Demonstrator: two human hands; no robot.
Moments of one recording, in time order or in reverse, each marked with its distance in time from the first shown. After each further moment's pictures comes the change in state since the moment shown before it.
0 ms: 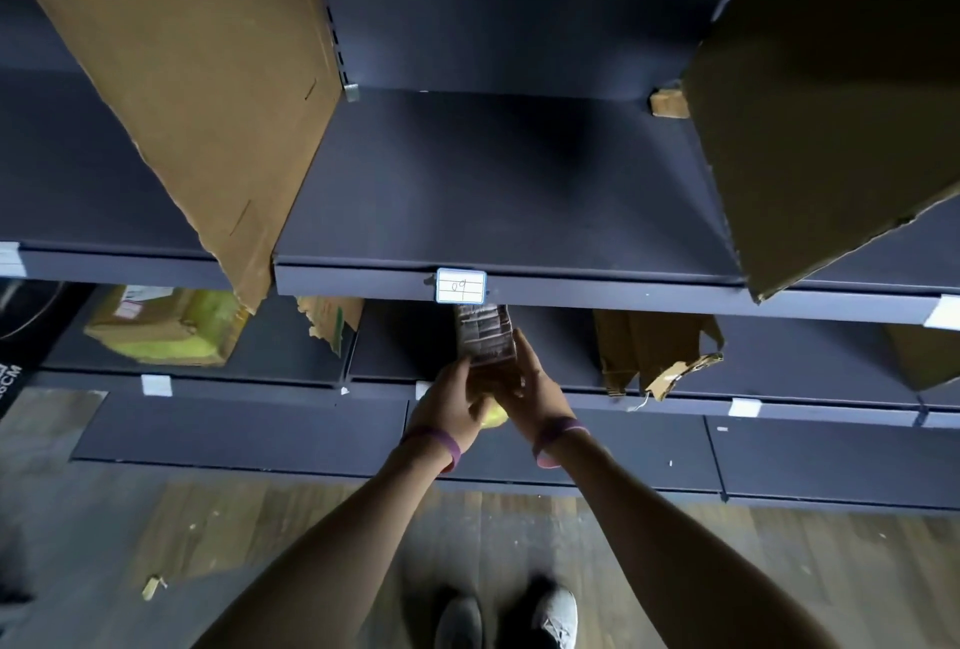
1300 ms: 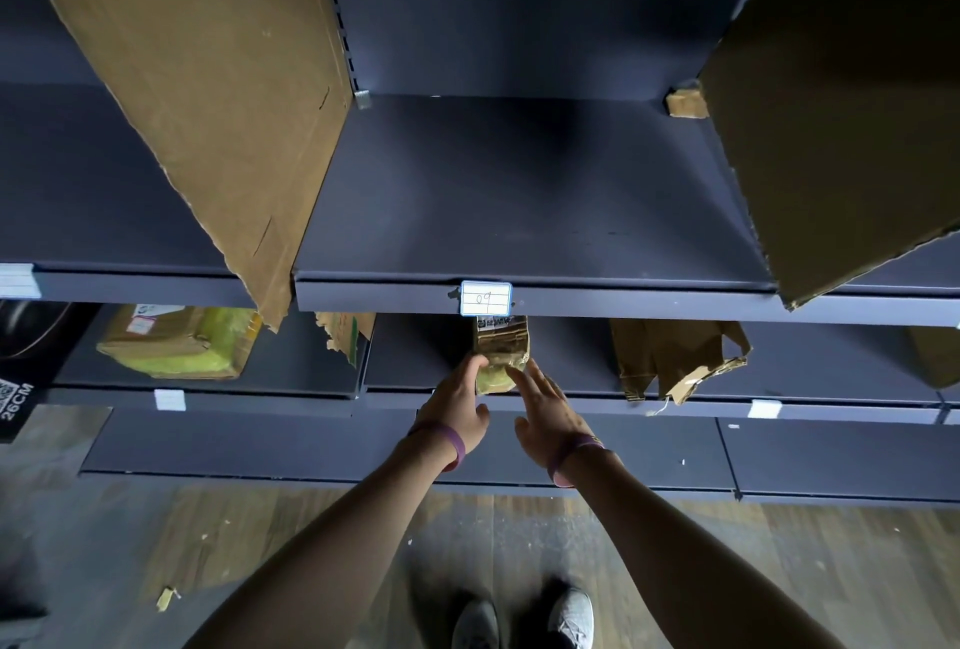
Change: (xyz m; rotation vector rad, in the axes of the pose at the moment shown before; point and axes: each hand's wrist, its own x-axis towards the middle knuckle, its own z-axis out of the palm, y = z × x) left_hand 0.016 -0.020 -0.014 0.143 -0.093 0.014; right_hand 0.007 0.008 0.011 -0.572 -0.103 -0.078
